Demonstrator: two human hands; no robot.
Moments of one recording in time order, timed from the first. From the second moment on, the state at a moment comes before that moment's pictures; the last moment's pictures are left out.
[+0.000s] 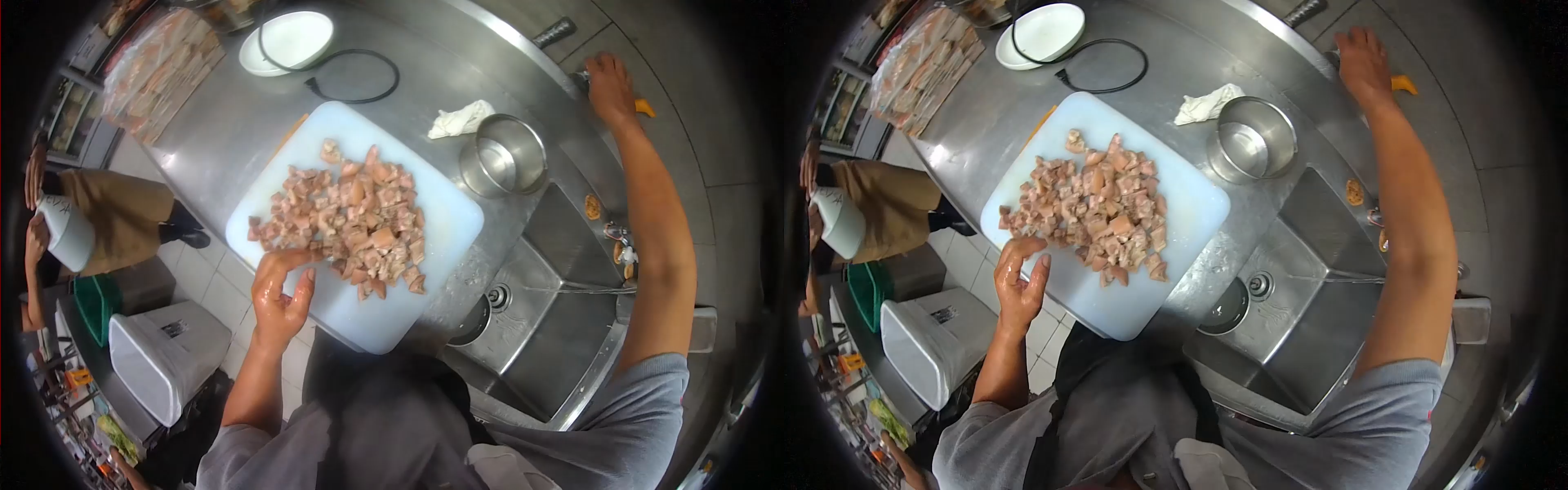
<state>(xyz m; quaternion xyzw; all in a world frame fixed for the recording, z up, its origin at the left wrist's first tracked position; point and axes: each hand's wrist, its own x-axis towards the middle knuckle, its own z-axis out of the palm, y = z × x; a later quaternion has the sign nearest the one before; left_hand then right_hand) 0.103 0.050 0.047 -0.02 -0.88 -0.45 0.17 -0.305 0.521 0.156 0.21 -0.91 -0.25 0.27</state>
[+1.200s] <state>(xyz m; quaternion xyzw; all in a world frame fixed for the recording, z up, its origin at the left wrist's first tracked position) -0.003 0.215 0.062 -0.06 -0.75 -0.55 0.36 -0.018 0.283 0.058 -0.13 -0.37 0.92 0.00</state>
